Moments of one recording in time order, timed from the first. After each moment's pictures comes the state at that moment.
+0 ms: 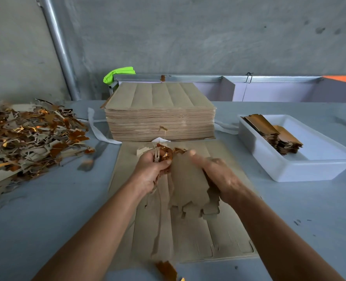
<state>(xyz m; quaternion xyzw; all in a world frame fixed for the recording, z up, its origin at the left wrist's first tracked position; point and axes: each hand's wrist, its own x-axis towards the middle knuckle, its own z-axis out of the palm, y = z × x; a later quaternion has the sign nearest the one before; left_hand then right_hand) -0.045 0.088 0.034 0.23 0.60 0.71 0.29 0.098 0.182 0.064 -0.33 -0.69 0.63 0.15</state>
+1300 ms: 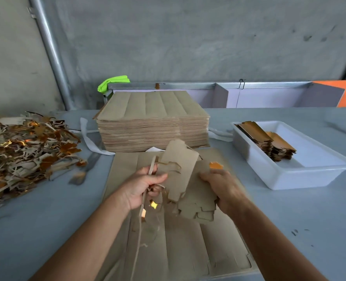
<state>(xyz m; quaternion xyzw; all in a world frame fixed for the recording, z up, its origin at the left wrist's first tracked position) -0.051 0.077 0.041 0.20 0.58 0.65 0.45 0.099 0.207 0.049 -0.38 -0.60 0.67 0.21</state>
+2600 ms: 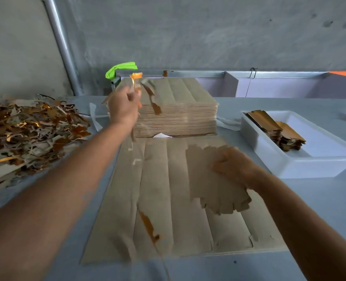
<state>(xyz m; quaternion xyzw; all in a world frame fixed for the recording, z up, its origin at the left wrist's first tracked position) -0.116 0.096 0.133 0.26 0.76 0.58 -0.13 0.119 0.219 0.080 -0.28 -0.88 0.37 0.11</state>
